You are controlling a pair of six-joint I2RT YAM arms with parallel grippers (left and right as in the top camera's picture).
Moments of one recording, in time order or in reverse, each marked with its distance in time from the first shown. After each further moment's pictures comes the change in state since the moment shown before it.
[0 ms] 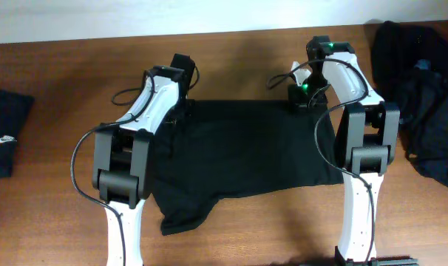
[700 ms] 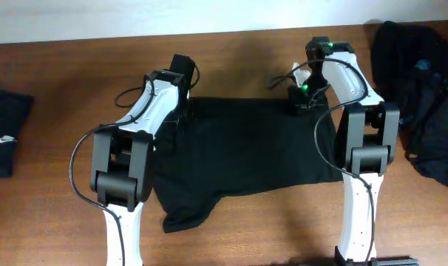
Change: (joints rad) left arm -0.002 -0.026 -0.058 0.122 0.031 -0.003; right arm 0.007 -0.004 -0.001 -0.062 0.011 0.023
